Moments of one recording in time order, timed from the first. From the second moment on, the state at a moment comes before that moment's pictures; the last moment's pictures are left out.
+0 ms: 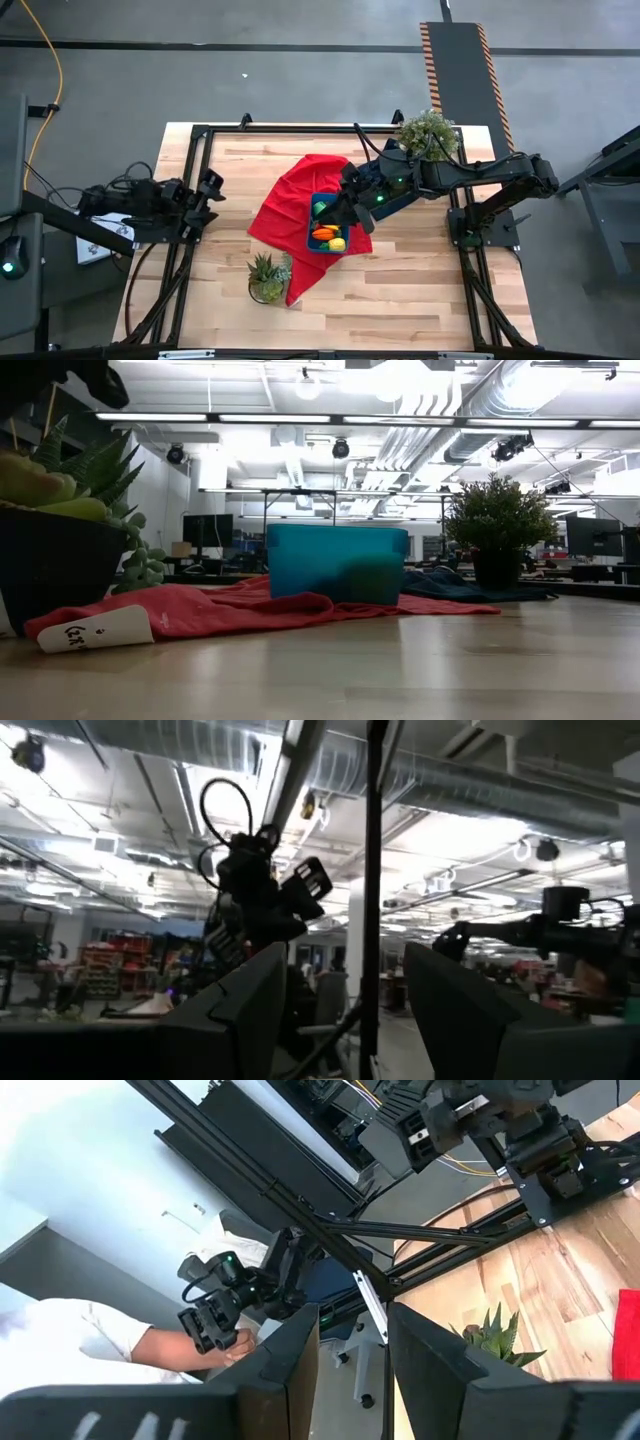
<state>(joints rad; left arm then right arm) -0.03 0.01 0.03 0.54 0.08 -0.11 0.07 1.45 1.33 -0.02 -0.35 0.74</state>
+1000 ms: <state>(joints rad) 0.29 0.01 0.01 0.35 0.29 -0.21 0.07 1.45 1.33 -0.03 -0.35 0.74</state>
